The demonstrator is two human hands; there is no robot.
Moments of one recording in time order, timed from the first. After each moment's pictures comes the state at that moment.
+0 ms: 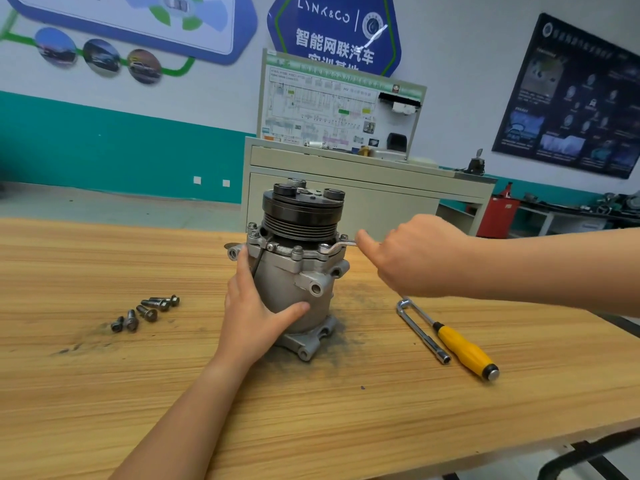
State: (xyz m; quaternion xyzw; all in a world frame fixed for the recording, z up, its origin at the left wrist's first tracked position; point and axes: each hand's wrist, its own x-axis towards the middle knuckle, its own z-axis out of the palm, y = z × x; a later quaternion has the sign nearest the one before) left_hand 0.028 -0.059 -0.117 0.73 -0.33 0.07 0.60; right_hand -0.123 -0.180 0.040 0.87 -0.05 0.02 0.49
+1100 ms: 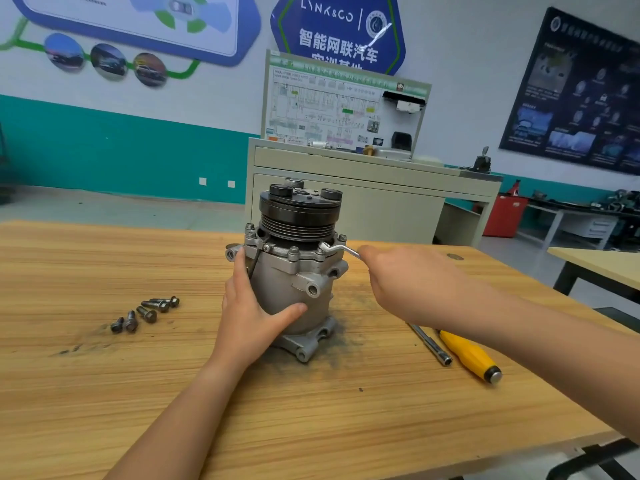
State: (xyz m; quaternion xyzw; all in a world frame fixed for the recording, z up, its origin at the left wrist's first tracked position) left_hand 0.029 -0.059 -0.119 0.73 -0.33 0.08 0.59; right_hand -0.132 -0.167 0.017 0.96 -0.16 0.11 0.21
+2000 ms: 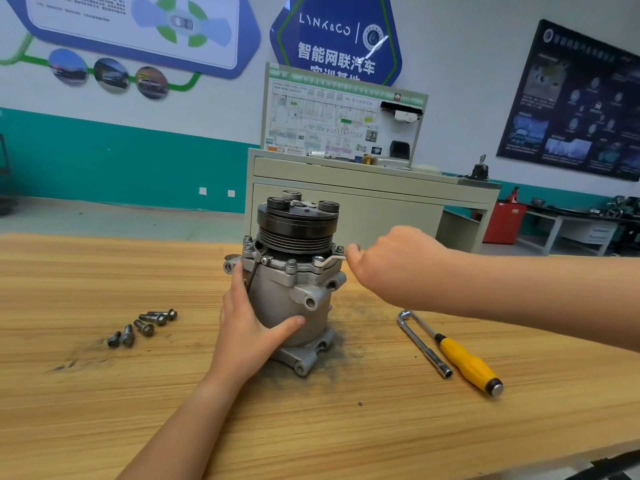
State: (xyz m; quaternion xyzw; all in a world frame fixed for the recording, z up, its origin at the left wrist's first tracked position) left_hand 0.027 -0.058 -0.118 0.73 -0.33 0.07 0.60; right_hand -0.120 -0.169 0.043 0.87 -0.02 -0.01 0.49
